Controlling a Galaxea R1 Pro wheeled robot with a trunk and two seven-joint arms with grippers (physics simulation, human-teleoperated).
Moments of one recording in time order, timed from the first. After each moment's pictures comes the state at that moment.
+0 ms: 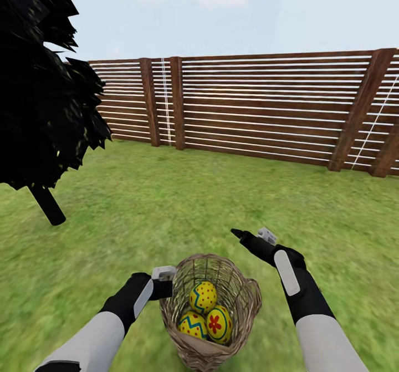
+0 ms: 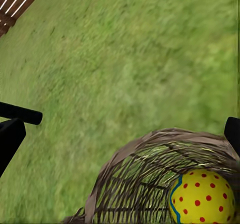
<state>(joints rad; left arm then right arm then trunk) -0.70 -0.13 0.01 -0.47 0.10 0.59 -0.02 -0.62 0.08 -0.18 -1.01 -0.53 0.63 0.12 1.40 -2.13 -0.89</state>
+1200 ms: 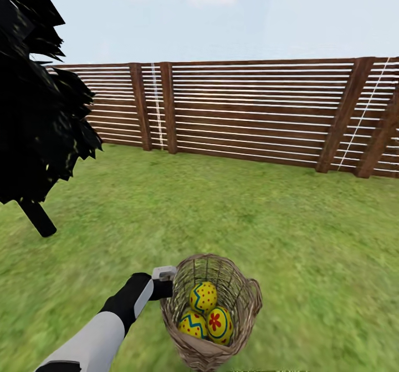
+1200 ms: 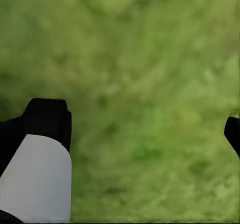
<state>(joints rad) -0.70 -0.13 0.01 -0.47 0.10 0.59 -0.02 -0.40 -0.19 -0.15 0.04 0.30 0.12 0.11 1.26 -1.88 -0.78</state>
